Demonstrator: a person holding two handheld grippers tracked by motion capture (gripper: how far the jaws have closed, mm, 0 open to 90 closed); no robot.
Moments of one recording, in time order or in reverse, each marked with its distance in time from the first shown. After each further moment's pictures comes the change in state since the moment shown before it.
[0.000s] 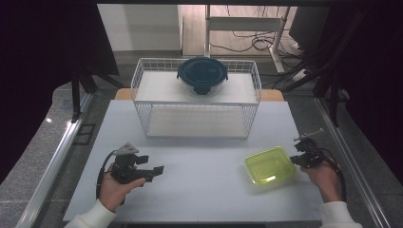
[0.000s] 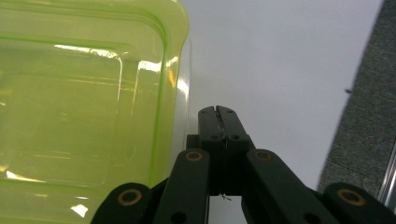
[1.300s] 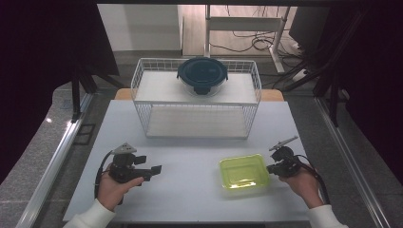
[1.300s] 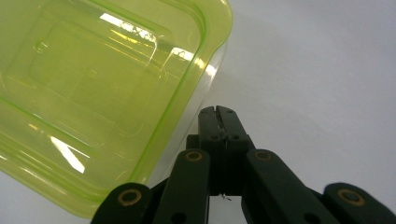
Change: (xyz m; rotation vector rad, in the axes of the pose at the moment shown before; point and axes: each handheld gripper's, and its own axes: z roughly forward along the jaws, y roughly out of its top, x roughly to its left) left arm 0.008 -0.002 -0.001 0.010 0.006 -0.022; right arm 0.076 0.006 0.001 0.016 0.151 -0.155
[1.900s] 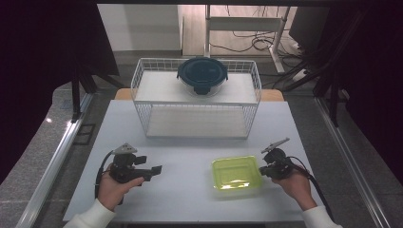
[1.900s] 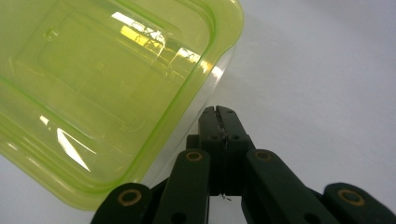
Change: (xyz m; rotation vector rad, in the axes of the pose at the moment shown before) left arm 0.000 0.000 0.001 0.006 0.001 -0.002; right arm 0.022 0.007 0.006 -0.009 0.031 -0.051
